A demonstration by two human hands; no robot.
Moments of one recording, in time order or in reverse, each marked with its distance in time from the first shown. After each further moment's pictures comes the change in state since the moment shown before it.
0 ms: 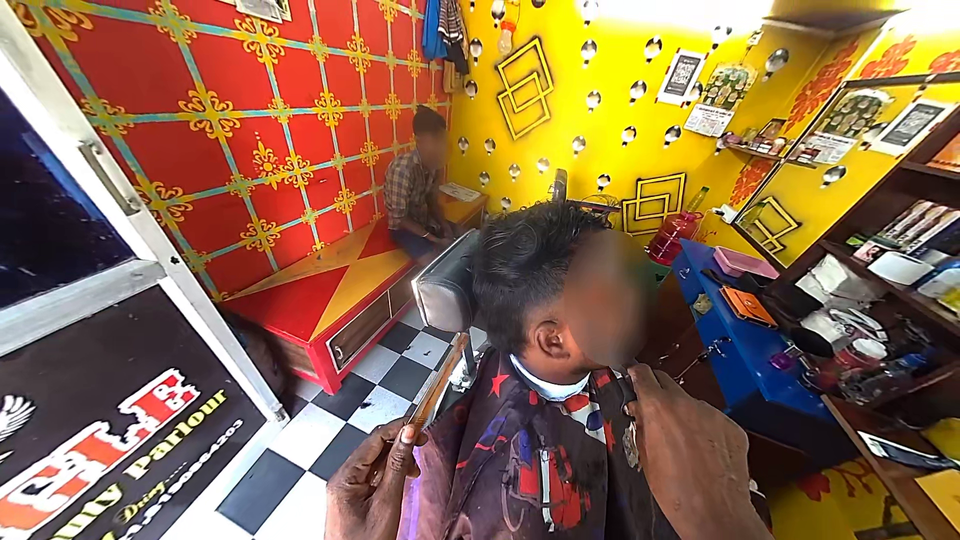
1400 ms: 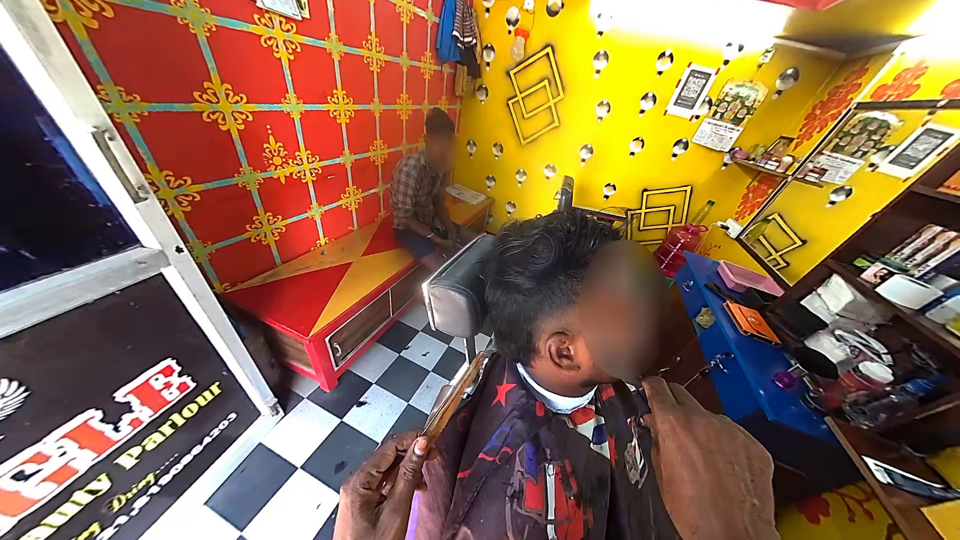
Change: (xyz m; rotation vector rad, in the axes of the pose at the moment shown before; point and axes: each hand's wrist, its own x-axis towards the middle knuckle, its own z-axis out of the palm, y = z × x) left_hand -0.007 -0.013 0.001 0.030 -0.051 -0.074; right_hand 0.006 0.012 0.003 -0.030 -0.003 -0.046
